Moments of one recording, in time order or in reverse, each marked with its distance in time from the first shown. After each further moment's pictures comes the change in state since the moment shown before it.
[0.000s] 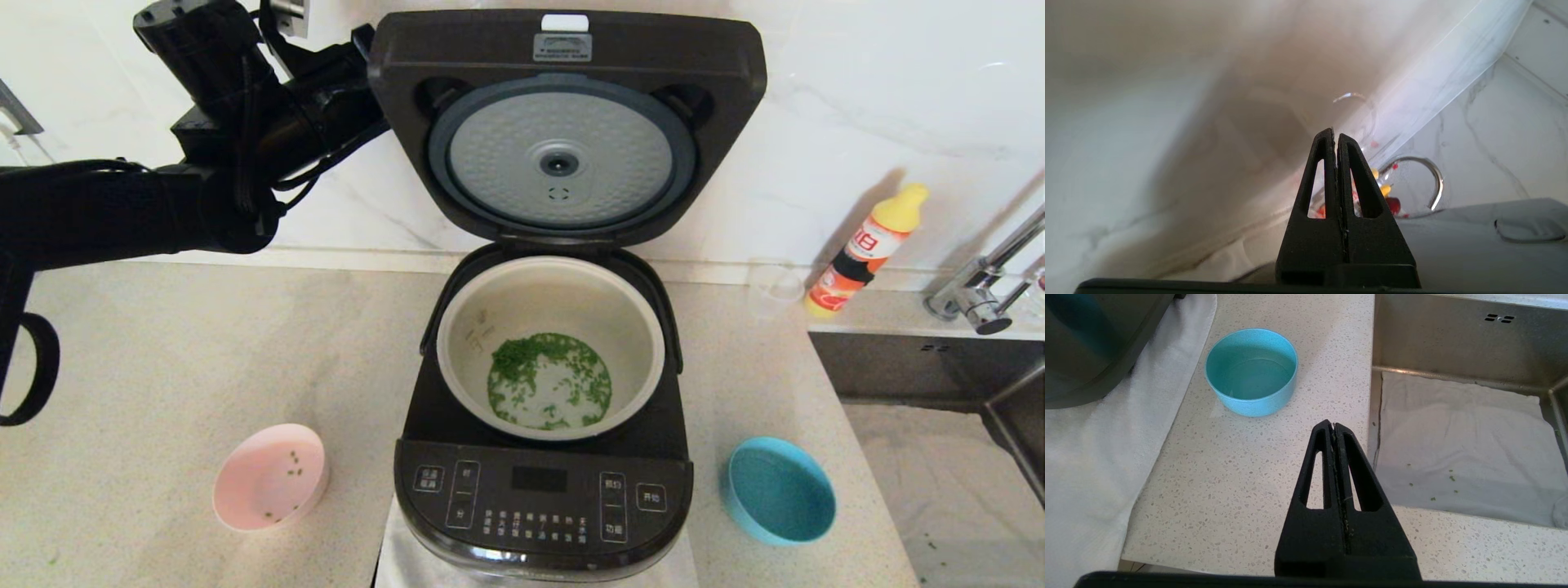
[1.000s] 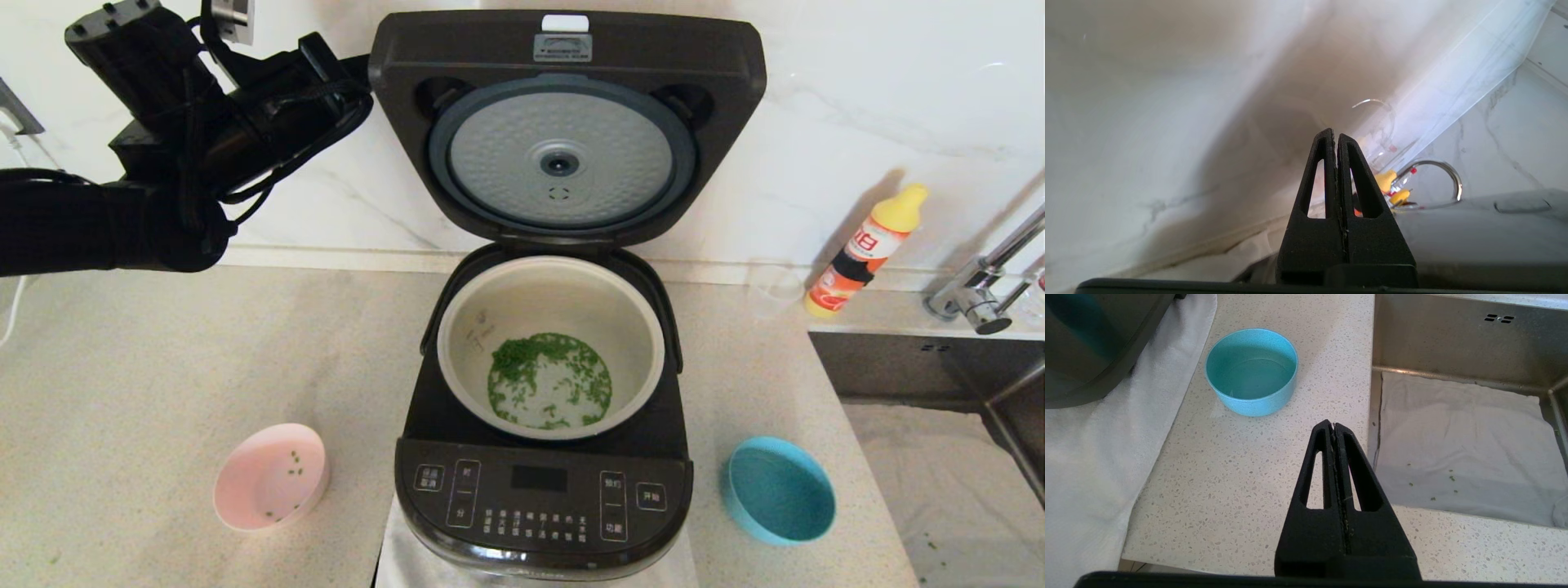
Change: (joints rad) left arm 0.077 -0.081 0.166 -0.097 0.000 0.006; right arm 0.000 0.000 0.000 0.000 0.000 0.000
